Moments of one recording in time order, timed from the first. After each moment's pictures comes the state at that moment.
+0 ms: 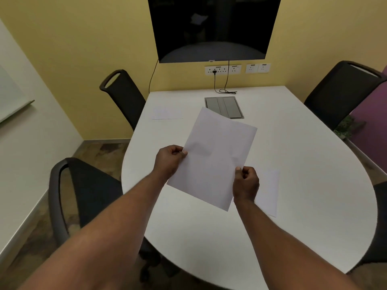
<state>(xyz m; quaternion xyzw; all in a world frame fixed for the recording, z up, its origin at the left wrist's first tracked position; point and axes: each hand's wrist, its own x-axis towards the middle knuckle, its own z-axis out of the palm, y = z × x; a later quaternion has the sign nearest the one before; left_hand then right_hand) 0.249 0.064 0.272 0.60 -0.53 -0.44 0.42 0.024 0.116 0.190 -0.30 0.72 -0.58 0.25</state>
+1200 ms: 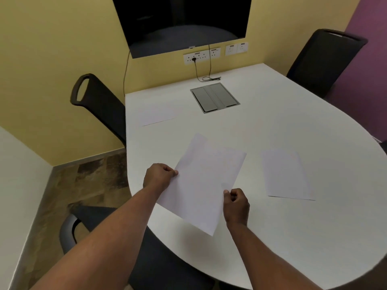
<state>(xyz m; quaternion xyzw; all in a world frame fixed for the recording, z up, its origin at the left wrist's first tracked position) 0.436 -0.101 0.209 0.68 -0.62 -0.35 0.16 0.247 0.053 0.111 -0.22 0.80 -0.52 0.23</state>
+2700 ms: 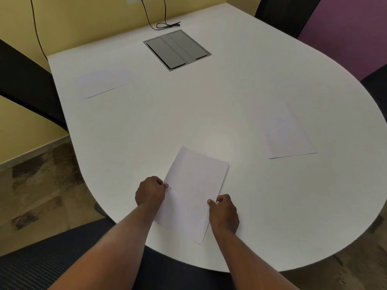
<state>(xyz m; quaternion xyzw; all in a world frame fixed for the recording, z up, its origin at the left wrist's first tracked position) 0.435 -0.146 -0.013 0.68 -0.67 -0.31 -0.01 0.309 0.026 -0.057 -0.08 0.92 -0.28 0.25</state>
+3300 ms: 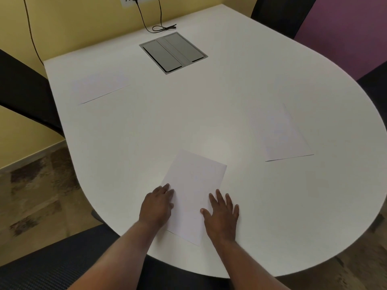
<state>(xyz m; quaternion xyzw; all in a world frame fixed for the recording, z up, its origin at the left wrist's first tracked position) 0.444 -0.123 -0.041 0.40 -0.90 -0.13 -0.12 0.304 0.041 -0.069 -0.33 0.91 -0.14 0.20</state>
